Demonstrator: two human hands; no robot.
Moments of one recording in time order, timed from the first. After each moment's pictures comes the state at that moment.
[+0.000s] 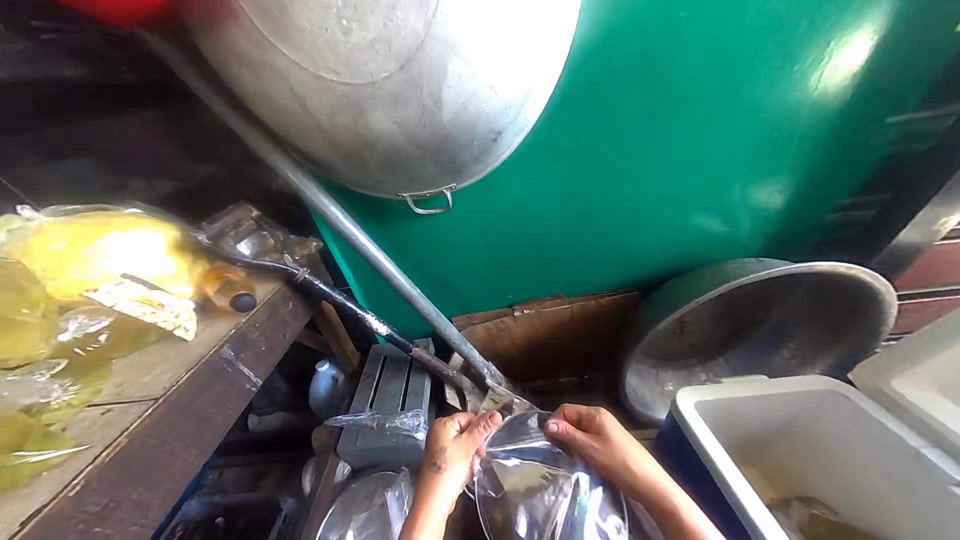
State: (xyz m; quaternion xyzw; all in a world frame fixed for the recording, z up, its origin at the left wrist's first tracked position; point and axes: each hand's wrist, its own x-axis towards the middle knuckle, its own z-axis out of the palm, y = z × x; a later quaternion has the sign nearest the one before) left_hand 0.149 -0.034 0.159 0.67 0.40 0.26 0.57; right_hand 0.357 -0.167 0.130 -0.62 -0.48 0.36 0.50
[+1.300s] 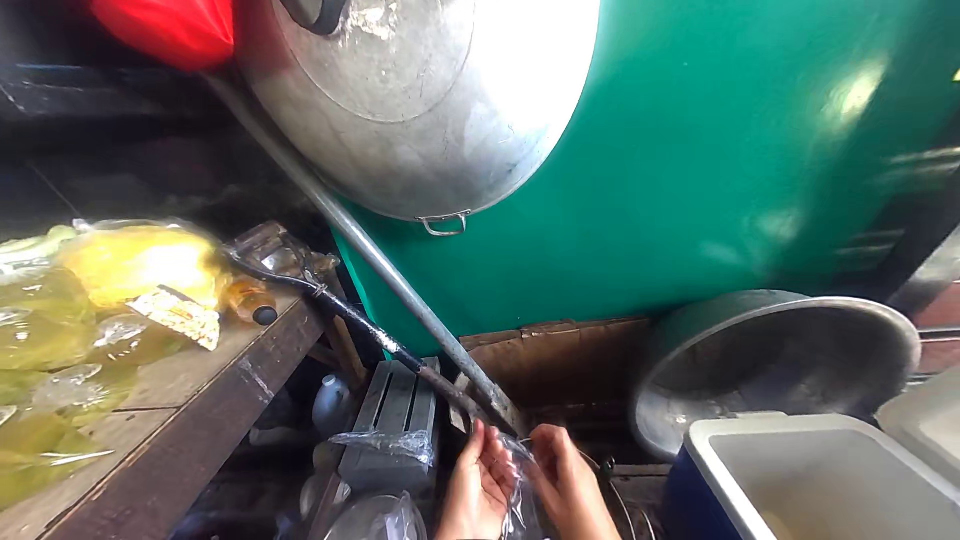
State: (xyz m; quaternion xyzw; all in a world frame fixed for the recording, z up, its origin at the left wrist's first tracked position) left_hand 0.176 -0.065 0.154 0.28 0.35 0.34 0.83; right_hand 0.288 -0.147 0.109 -0.67 -0.50 0.09 0.54
